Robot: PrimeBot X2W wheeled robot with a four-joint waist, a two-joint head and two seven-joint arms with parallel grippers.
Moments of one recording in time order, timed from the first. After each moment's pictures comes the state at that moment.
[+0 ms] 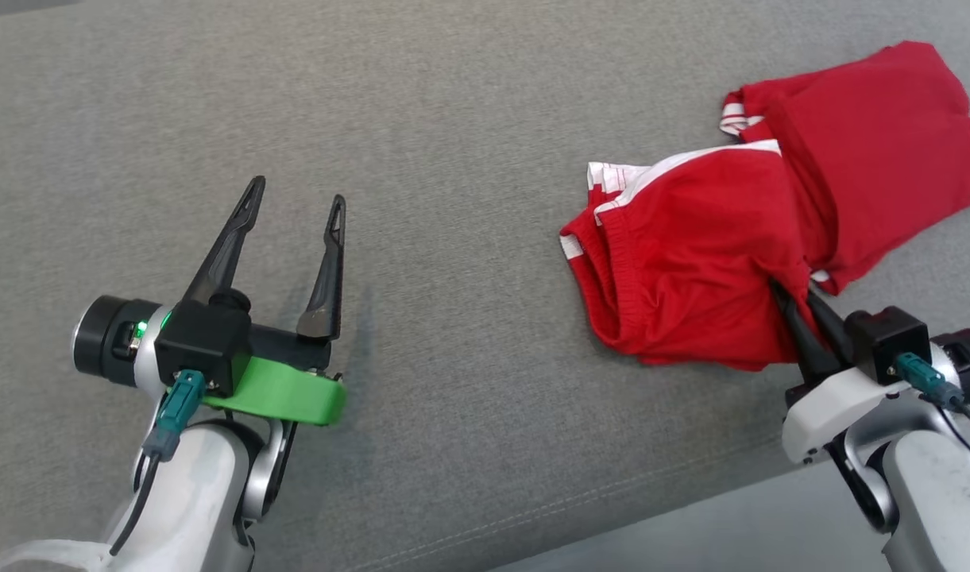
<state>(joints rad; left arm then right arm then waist) -0.34 0.29 -0.39 -0.02 -0.25 0.11 -0.16 -0.21 -0.28 0.13 0.20 0.10 0.13 -0.10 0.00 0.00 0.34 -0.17</state>
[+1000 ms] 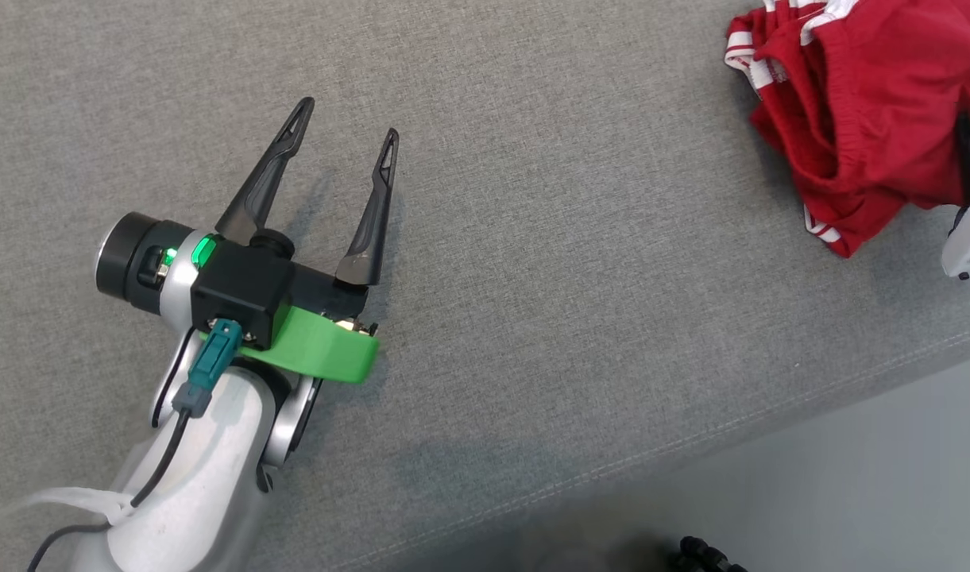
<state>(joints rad) -0.50 0.27 -0.47 -0.03 -0.21 0.07 -0.14 -0.68 -0.54 0.16 0.67 0.39 0.13 -0.08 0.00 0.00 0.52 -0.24</state>
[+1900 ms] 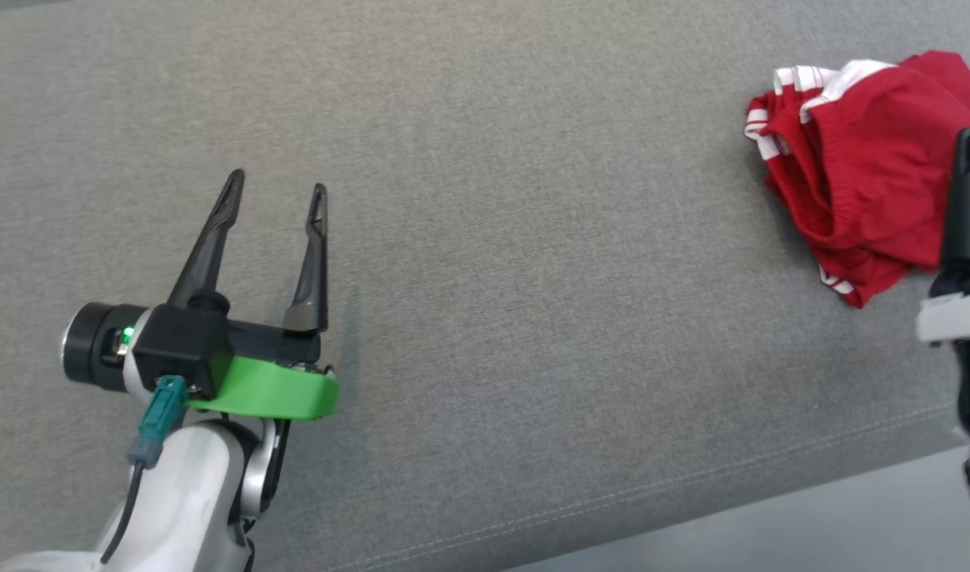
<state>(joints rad) -0.36 0.29 -0.40 0.00 -0.28 0.15 -0.21 -0.36 -0.35 -0.11 0.20 0.48 0.13 -0.26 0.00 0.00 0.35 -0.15</state>
